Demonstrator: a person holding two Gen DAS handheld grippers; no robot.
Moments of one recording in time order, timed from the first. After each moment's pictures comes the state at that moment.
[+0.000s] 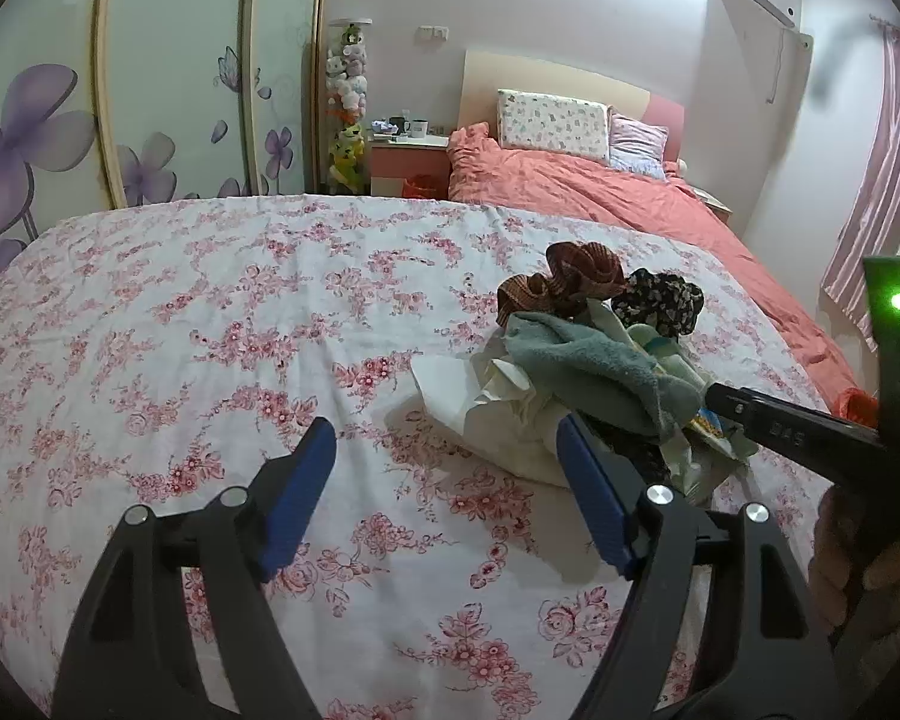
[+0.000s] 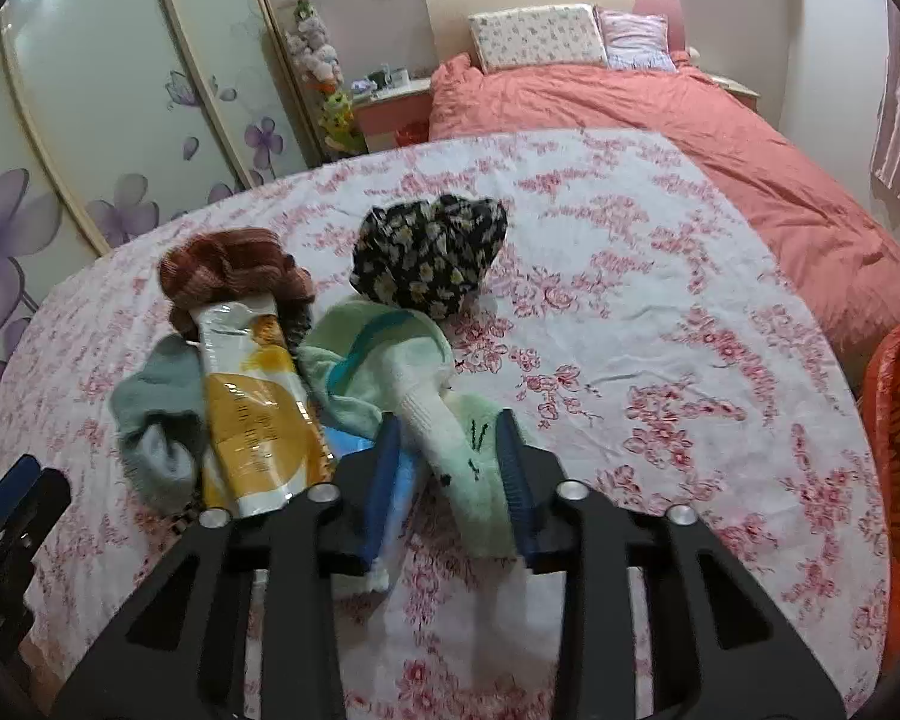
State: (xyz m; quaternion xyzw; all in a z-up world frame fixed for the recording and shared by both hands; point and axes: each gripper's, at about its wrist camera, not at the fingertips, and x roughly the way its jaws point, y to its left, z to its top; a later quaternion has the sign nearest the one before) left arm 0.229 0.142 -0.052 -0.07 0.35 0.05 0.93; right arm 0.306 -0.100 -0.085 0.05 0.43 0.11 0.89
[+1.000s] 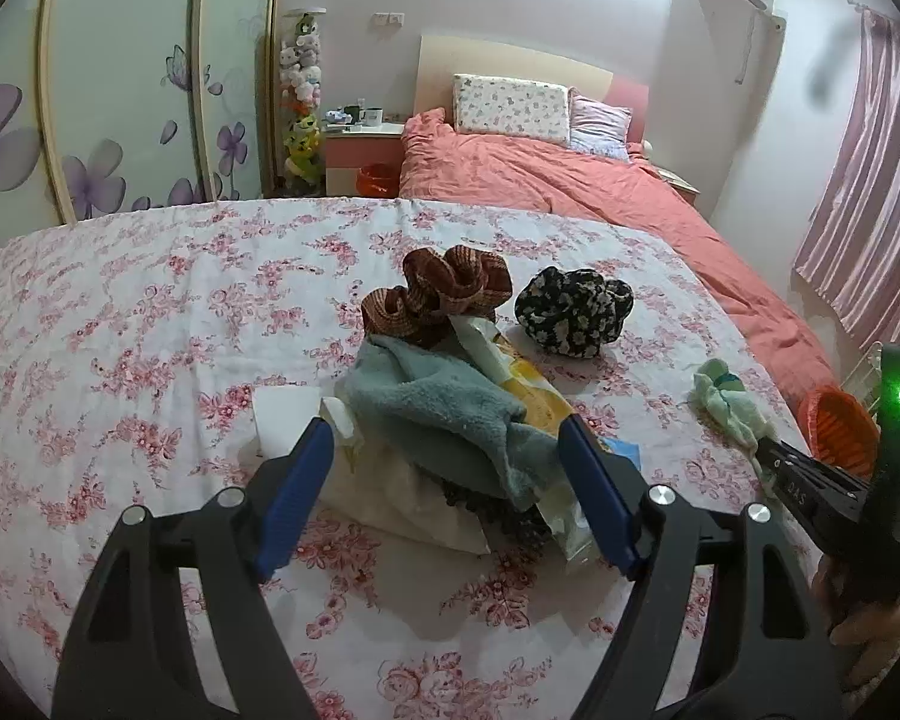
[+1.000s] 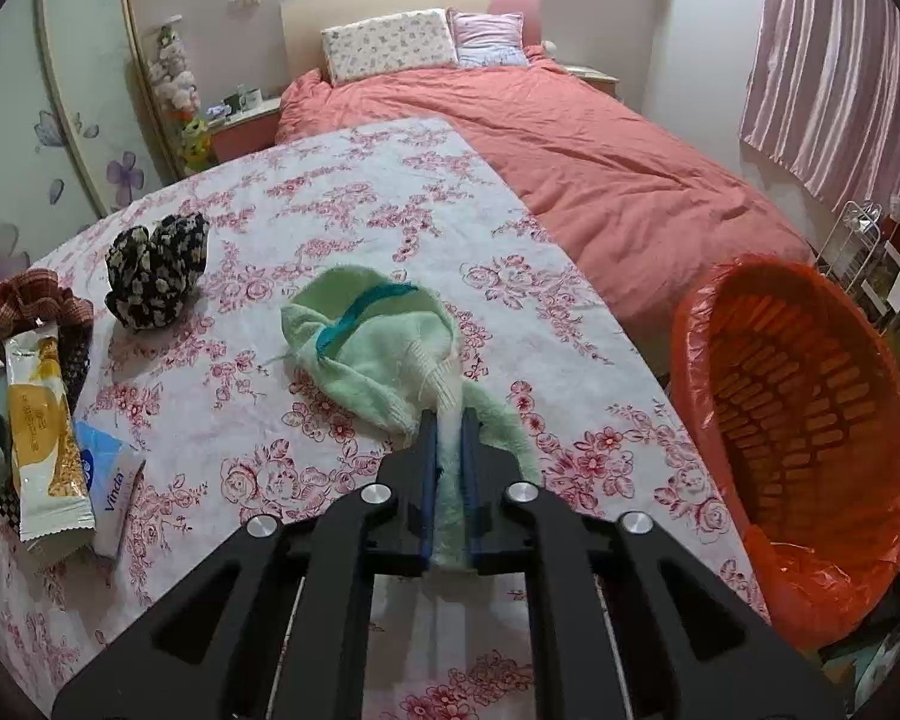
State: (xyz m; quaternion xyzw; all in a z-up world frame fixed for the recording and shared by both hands) left arm 0.270 0.079 -0.048 -0.07 0.36 0.01 0.93; right arm 0.290 -0.191 -0.097 0.04 0.42 -0.06 0.90
